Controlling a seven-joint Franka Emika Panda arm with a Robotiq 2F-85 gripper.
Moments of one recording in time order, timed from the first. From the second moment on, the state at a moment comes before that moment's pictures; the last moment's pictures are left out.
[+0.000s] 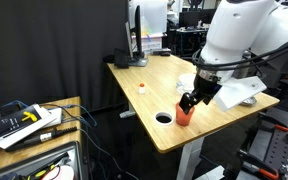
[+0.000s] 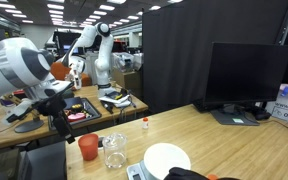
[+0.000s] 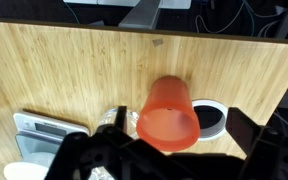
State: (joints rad) arm 0.08 -0.03 0.33 -2.78 -0.84 2.79 1.44
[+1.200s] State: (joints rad) arm 0.09 0.18 0.31 -2.65 -1.02 2.77 1.65
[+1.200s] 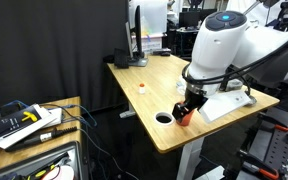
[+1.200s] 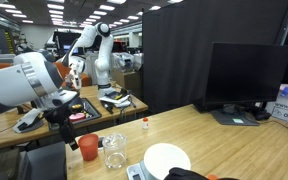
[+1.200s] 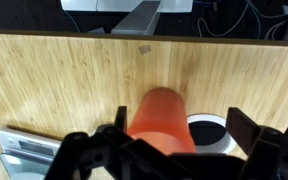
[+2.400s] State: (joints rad) arm 0.09 0.36 0.24 -2.51 -1.09 2.73 1.71
